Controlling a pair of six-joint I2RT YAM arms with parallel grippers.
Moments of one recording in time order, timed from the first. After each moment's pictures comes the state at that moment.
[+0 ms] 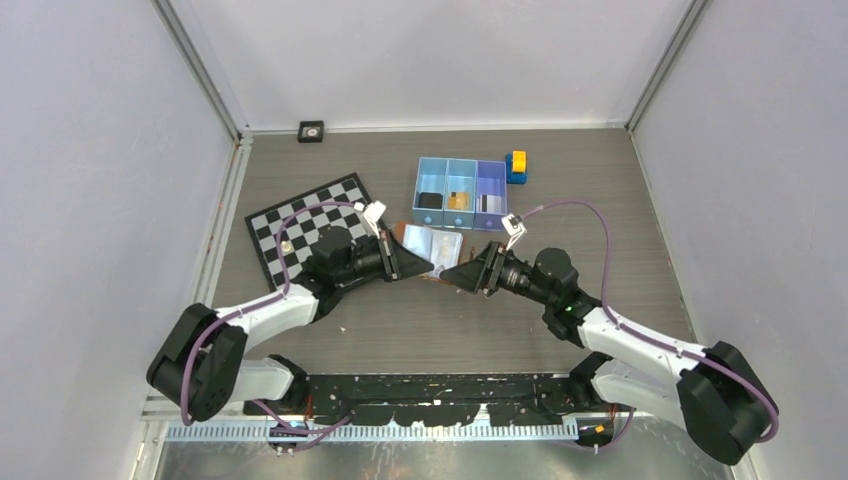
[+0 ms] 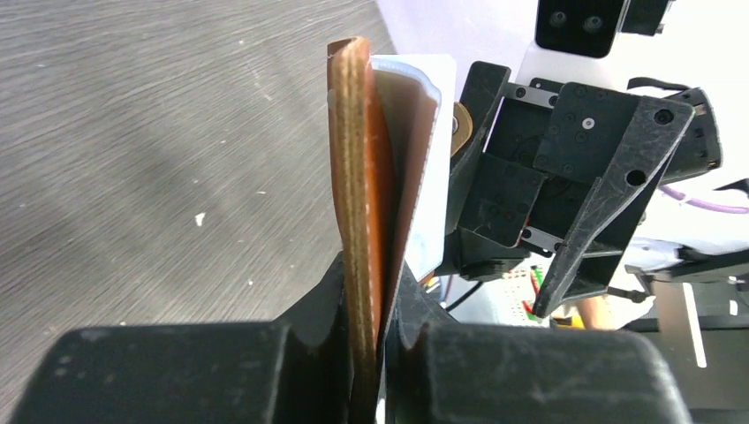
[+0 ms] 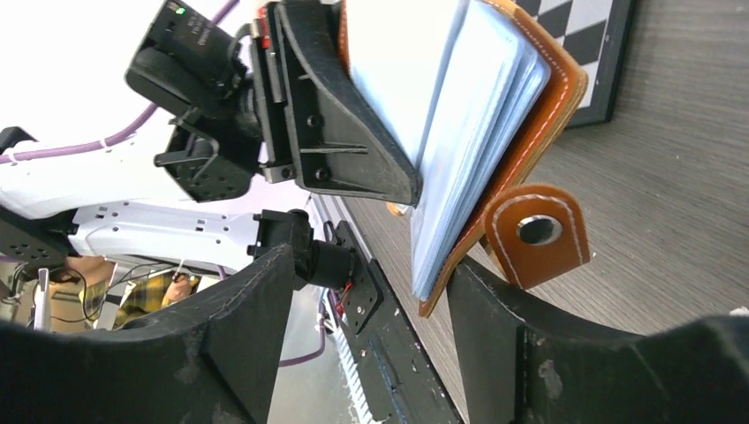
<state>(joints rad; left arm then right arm) -0.54 1.26 0.49 0.57 0.62 -0.89 0.64 1.03 0.35 0.62 -0.46 0.96</state>
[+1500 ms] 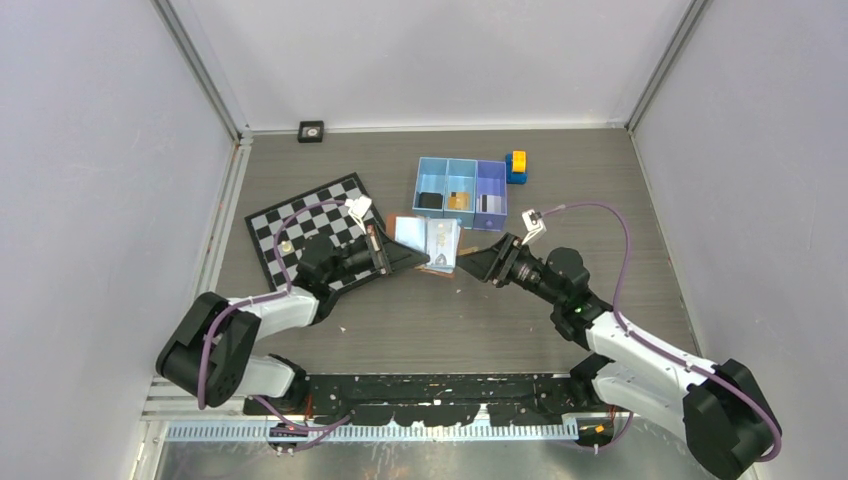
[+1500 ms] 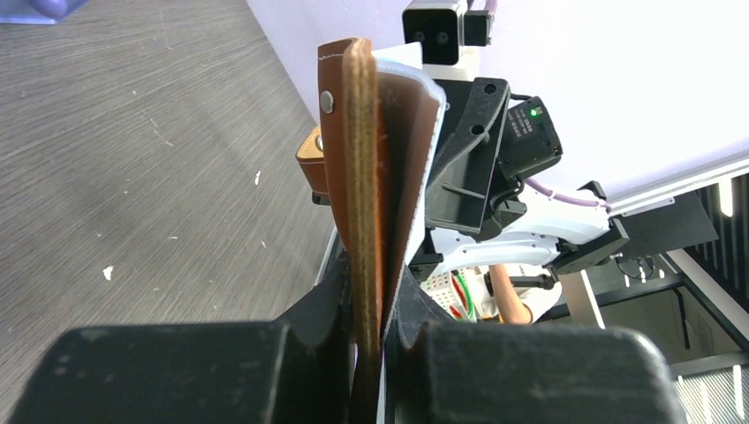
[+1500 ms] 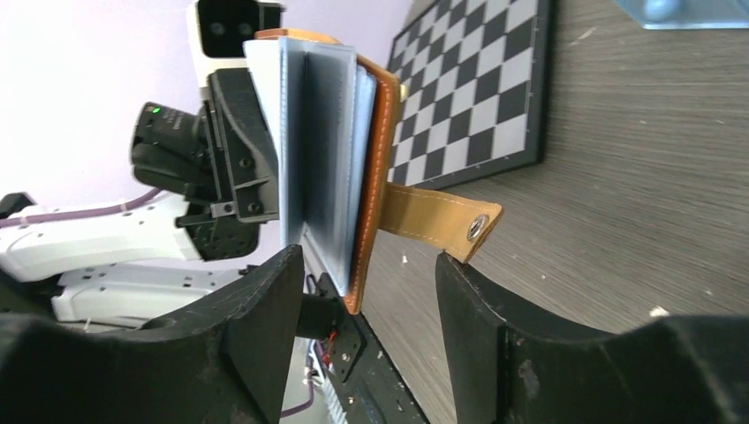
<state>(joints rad) -0.48 1.34 0.40 1.06 0.76 -1.16 0.57 0.93 0.34 0.52 -0.35 0.96</state>
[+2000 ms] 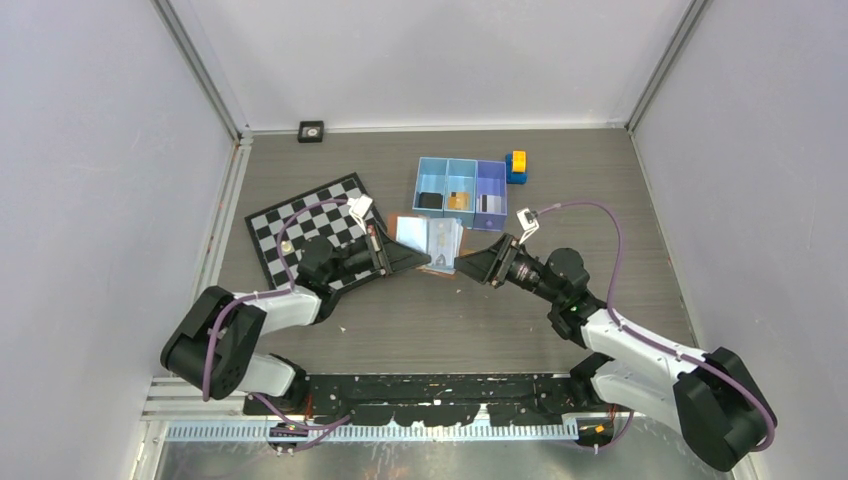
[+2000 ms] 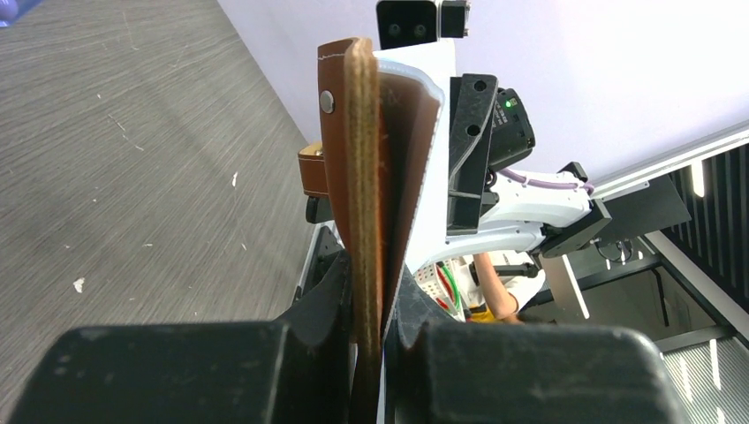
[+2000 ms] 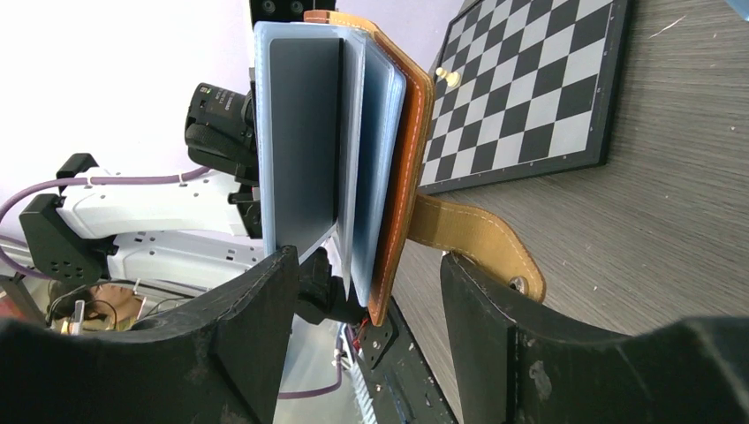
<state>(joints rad) -0.48 1.38 0.40 1.19 0.79 -1.22 0.57 0.99 0.32 0.71 -0.46 1.03</state>
